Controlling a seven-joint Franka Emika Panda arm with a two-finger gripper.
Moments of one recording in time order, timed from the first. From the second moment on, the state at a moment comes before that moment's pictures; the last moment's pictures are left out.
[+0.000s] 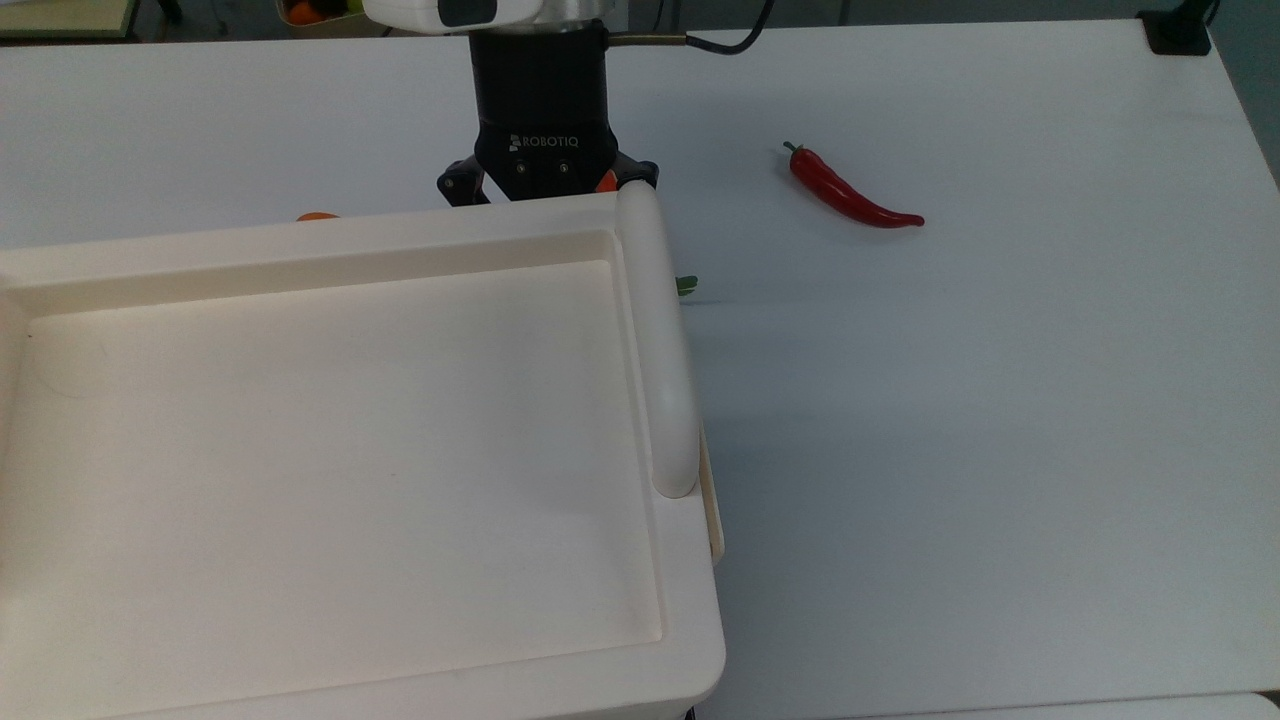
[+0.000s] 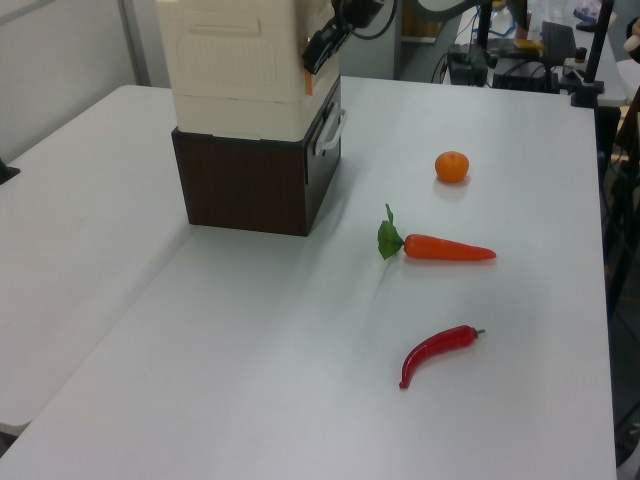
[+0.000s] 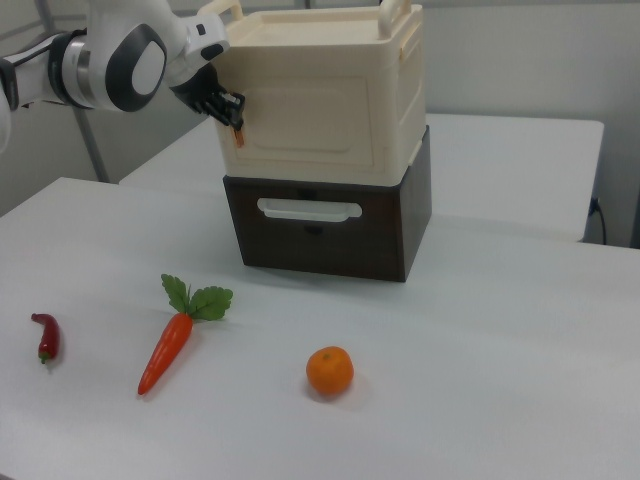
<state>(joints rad) 0.25 0.34 -0.16 -1.39 0.07 2.37 0.10</state>
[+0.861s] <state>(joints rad) 0.25 0.31 -0.16 -1.43 0.05 2.35 0.10</state>
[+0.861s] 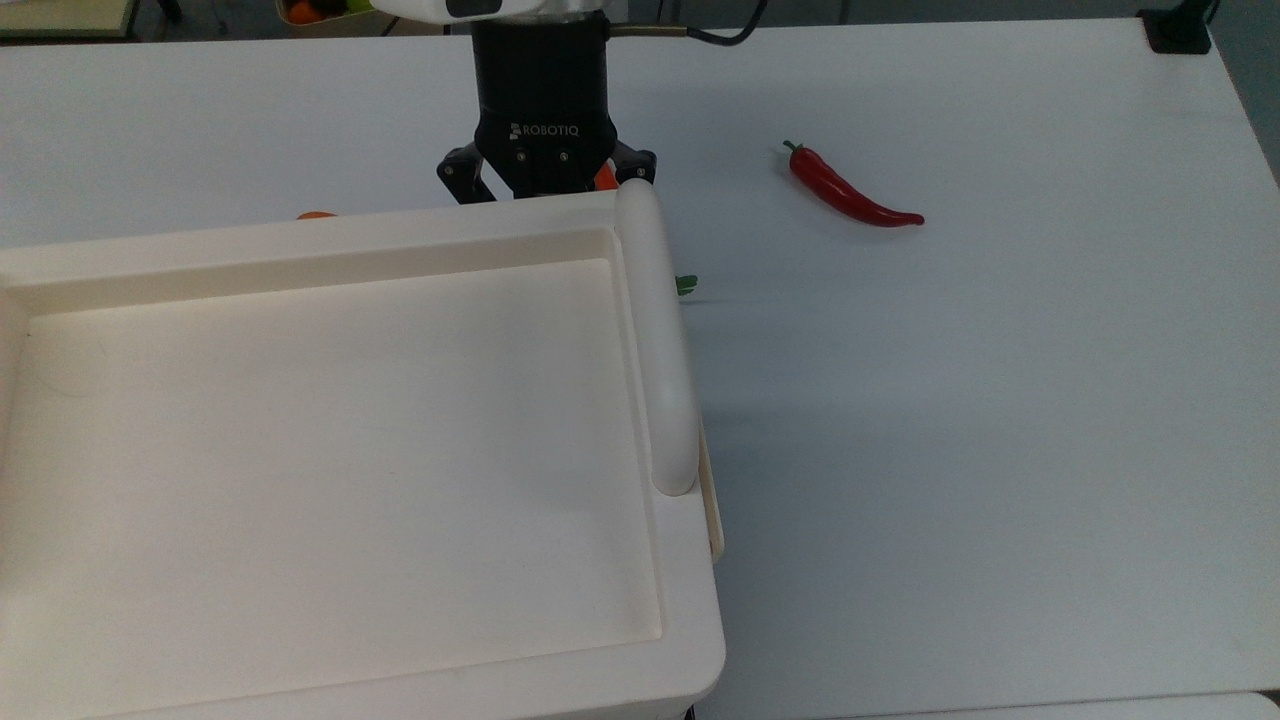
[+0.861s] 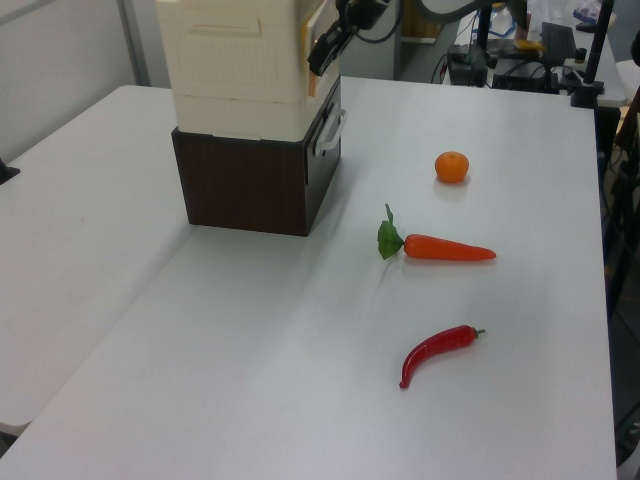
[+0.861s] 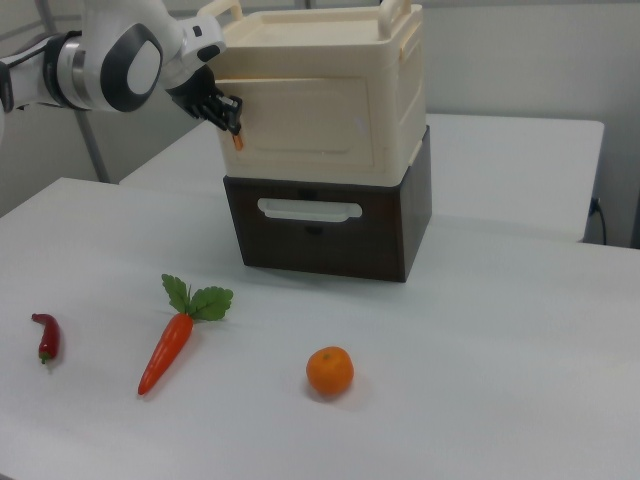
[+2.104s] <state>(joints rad) 0.05 0.01 -0.16 -1.53 0.03 1.53 -0.03</state>
